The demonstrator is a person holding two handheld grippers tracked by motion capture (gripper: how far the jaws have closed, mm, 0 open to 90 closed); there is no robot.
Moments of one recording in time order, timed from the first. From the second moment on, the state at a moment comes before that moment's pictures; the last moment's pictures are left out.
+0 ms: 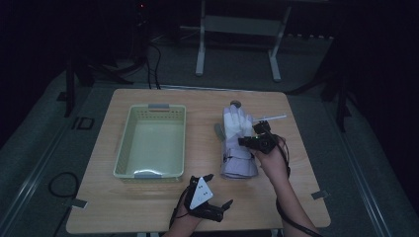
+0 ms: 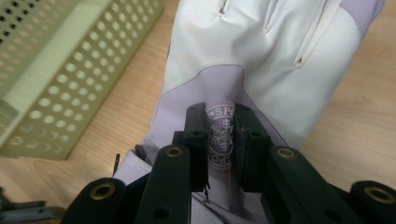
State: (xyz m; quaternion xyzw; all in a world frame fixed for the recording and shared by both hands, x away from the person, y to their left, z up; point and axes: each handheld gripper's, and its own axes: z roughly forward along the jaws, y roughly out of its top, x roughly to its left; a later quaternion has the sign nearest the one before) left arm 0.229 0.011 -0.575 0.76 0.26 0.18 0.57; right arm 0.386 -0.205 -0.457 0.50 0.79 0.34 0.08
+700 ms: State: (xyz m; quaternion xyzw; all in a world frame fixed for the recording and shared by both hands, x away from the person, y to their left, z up) left arm 0.230 0.012 -0.575 0.76 0.26 0.18 0.57; right arm 0.407 -0.205 -0.495 0.49 0.82 0.28 0.08
